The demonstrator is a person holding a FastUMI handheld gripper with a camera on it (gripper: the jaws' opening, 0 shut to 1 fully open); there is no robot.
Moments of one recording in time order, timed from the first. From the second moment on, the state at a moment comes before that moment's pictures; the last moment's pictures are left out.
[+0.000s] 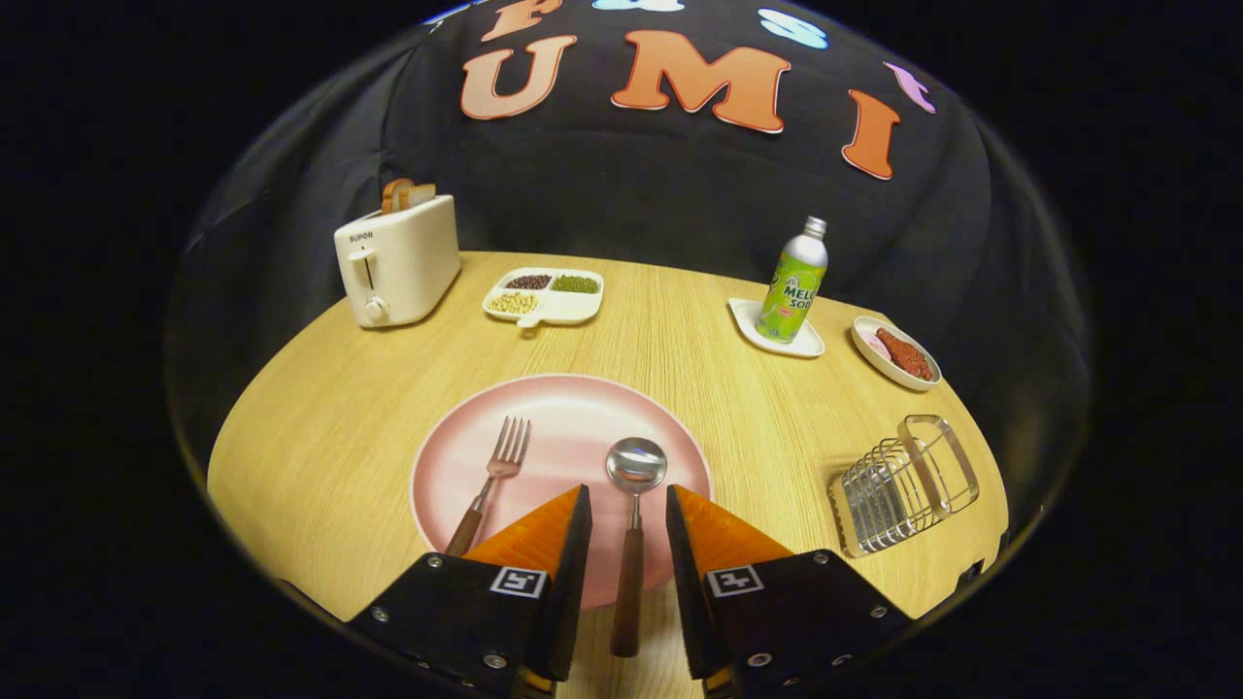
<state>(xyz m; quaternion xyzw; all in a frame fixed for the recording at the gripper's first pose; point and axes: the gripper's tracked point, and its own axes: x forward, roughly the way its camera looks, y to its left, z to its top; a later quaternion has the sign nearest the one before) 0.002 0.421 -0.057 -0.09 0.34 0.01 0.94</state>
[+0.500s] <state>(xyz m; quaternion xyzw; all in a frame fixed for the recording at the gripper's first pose) 0.003 0.409 -0.085 -0.07 0.40 -0.02 0.91</state>
